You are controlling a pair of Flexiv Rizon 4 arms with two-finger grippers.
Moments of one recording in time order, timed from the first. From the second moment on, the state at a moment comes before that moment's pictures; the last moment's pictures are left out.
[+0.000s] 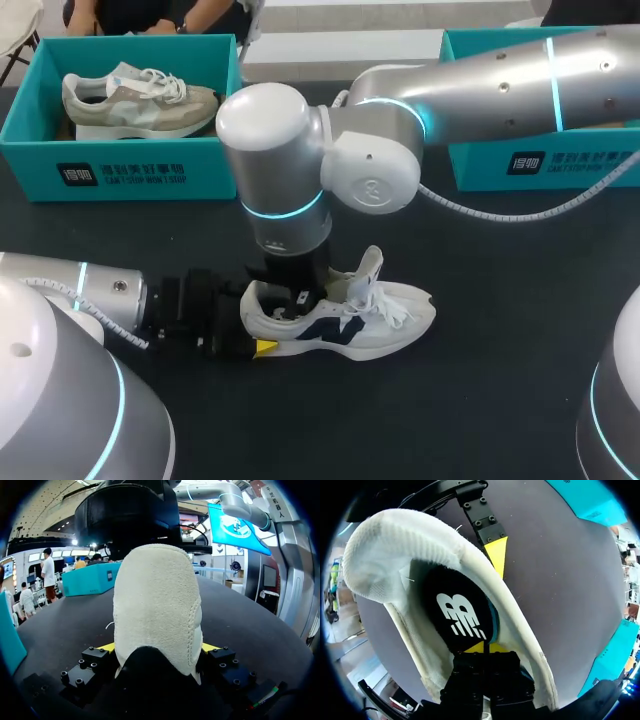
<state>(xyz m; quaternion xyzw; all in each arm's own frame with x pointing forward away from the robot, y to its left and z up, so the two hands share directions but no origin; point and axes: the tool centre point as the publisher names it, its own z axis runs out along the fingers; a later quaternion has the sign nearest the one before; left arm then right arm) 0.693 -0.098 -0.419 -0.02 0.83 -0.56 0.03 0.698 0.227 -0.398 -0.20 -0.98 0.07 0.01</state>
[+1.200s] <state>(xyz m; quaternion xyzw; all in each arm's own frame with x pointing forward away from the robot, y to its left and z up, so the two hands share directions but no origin) 0.693 -0.097 -0.419 -0.02 0.83 -0.56 0.03 0.708 0.254 -0.293 -0.14 -0.99 0.02 0.01</state>
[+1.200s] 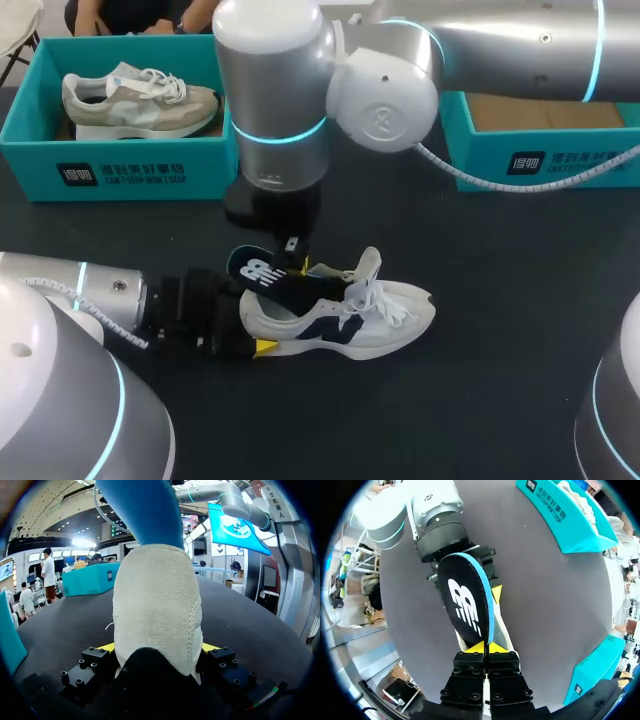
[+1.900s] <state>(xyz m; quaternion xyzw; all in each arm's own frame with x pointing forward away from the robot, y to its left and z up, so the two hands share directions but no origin) 0.693 -0.097 -0.419 -0.02 0.83 -0.56 0.03 0.707 0.282 -0.274 -0.18 -0.98 -0.04 0.12</state>
